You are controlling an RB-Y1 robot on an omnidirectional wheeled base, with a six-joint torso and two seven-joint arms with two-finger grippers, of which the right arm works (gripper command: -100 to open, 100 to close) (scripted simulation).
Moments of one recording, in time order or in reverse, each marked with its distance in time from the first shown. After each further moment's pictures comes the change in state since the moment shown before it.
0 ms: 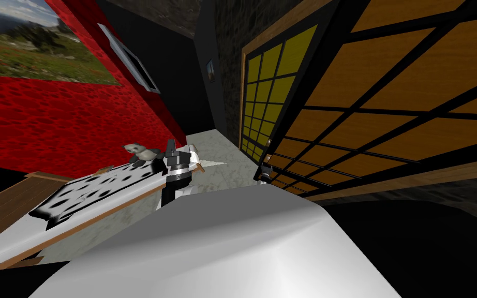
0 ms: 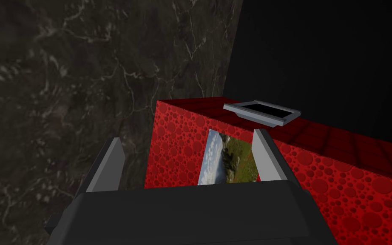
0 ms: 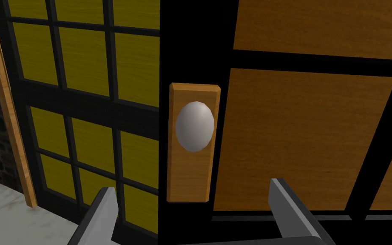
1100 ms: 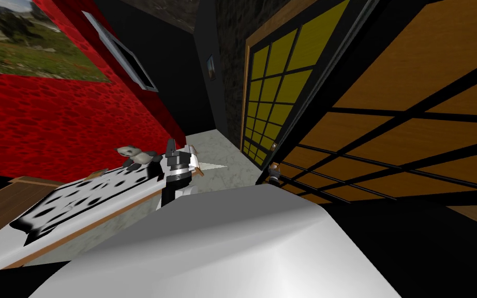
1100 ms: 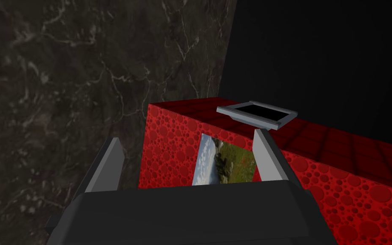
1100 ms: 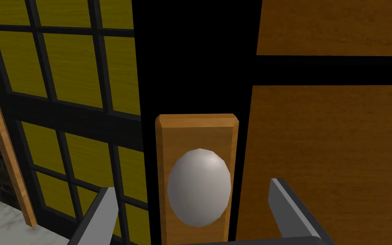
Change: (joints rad) arm 0.081 -0.138 0.019 0.012 0.002 -0.003 -0.223
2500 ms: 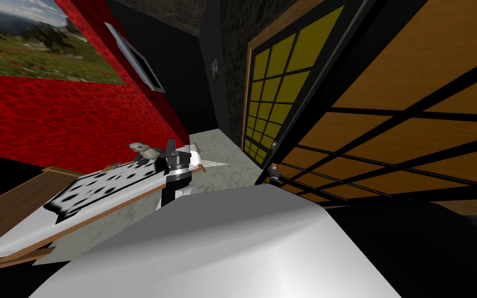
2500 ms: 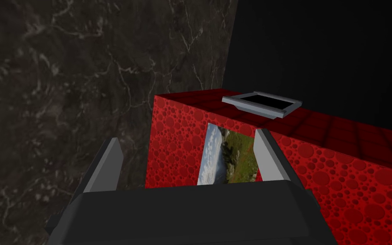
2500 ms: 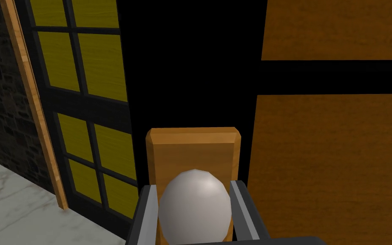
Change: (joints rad) arm 0.027 -0.037 0.052 -0.029 0.032 0.015 -0.068
